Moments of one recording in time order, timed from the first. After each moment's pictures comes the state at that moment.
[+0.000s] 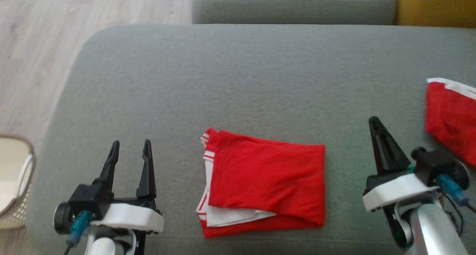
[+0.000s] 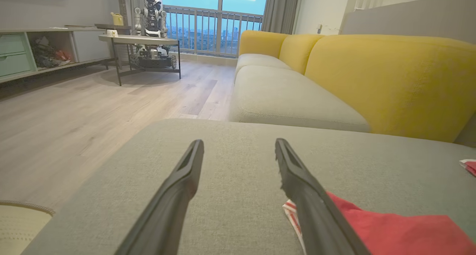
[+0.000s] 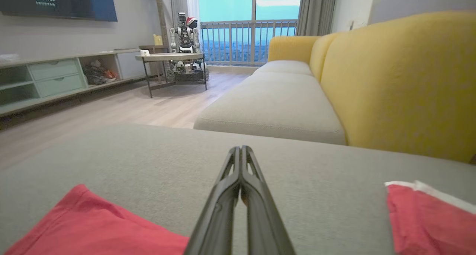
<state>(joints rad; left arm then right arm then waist) 0.03 0.05 -0.15 0.07 -0.15 0.02 -0.26 -0.12 -0.09 0.02 0.23 0.12 0.13 -0.25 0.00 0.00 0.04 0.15</state>
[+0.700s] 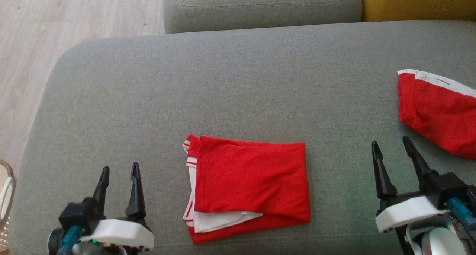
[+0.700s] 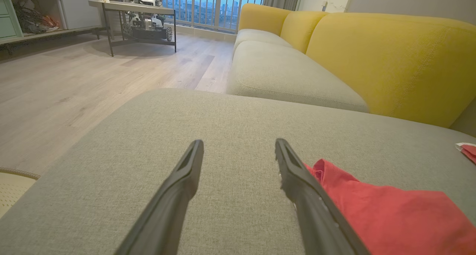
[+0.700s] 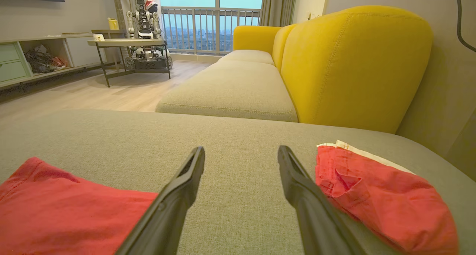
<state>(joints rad) 0.09 0.05 -0.09 0.14 -0.22 0.02 -0.26 0.01 -0.05 -0.11 0.14 0.00 0.13 -0.25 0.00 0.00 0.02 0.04</state>
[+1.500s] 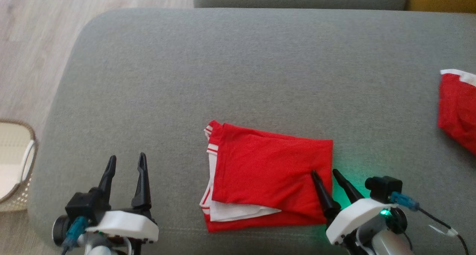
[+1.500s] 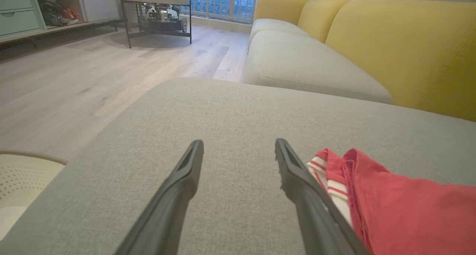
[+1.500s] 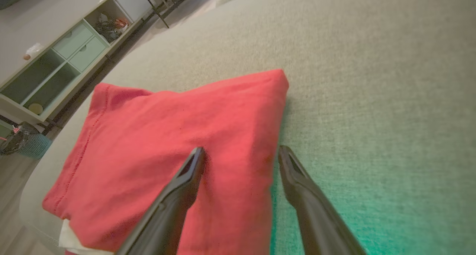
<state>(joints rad) 0.05 0.05 -0.11 0.15 -0.19 0.00 -0.26 -0.11 -0.05 0.20 0.52 0.44 0.13 -0.17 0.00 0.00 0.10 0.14</state>
